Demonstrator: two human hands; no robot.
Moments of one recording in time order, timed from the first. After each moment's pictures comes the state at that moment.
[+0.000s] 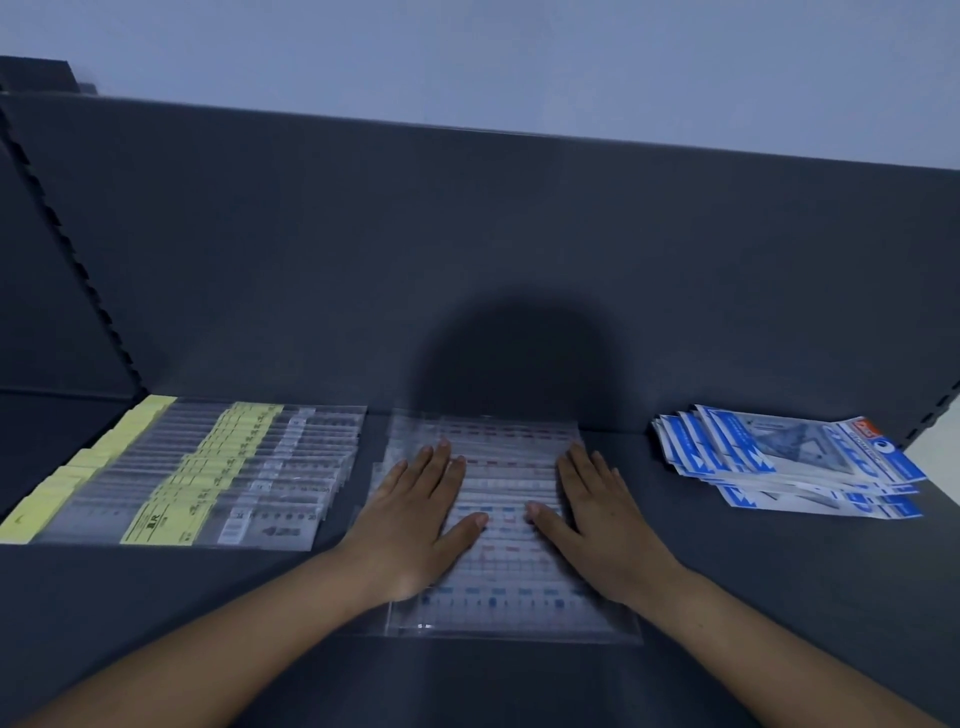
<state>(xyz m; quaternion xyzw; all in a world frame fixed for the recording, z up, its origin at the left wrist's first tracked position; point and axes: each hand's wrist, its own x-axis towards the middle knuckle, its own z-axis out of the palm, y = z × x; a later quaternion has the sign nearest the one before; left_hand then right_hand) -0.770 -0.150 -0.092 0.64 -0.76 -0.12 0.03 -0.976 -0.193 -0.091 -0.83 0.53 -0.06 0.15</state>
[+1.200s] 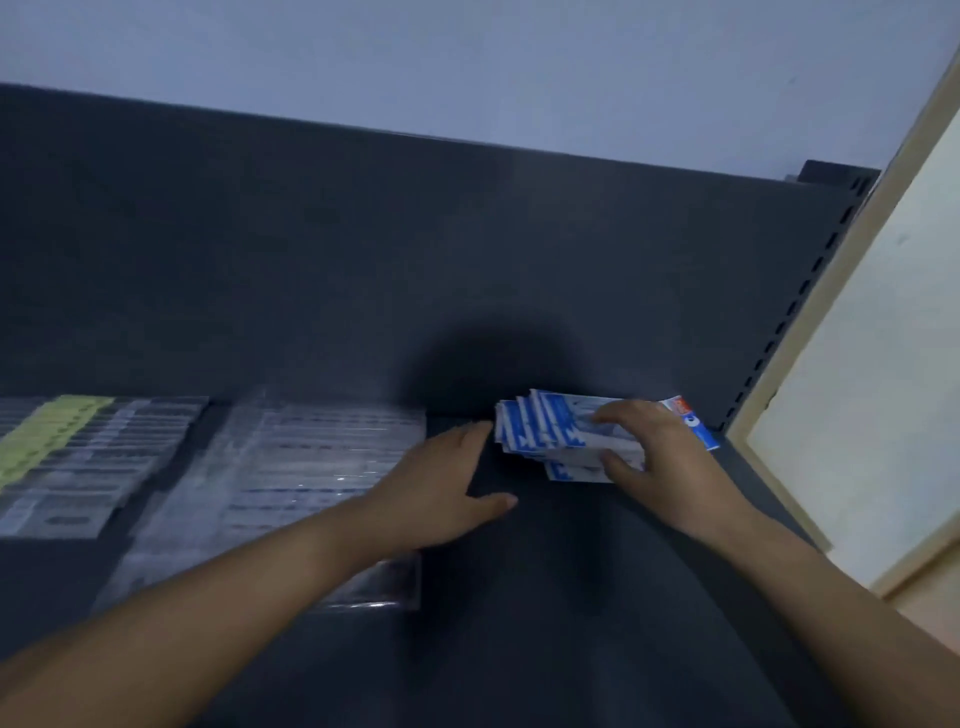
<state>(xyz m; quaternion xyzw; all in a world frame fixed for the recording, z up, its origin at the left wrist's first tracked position) -0.943 -0.175 -0.041 0.55 -0.81 -0.16 0.15 -1.178 -0.215 -0.031 -0.84 0.48 -0.25 0.03</state>
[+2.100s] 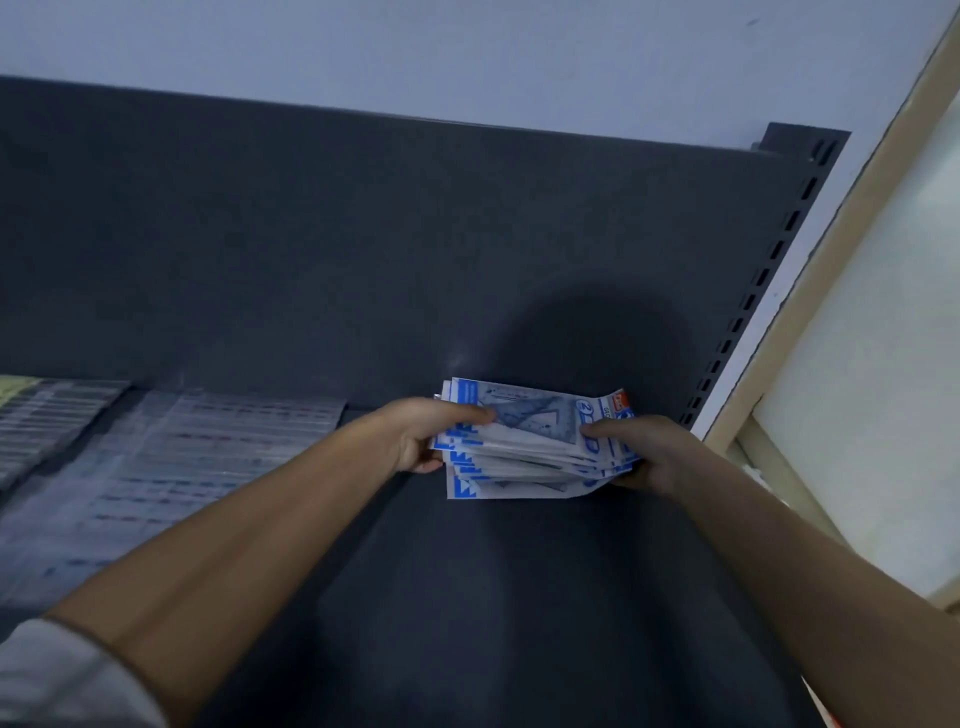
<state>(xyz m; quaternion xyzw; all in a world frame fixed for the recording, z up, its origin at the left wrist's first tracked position) -1.037 -0.273 -0.039 0.67 -0.33 -0.59 0.32 -1.257 -0.306 -0.038 -0.40 0.62 -0.31 0.60</state>
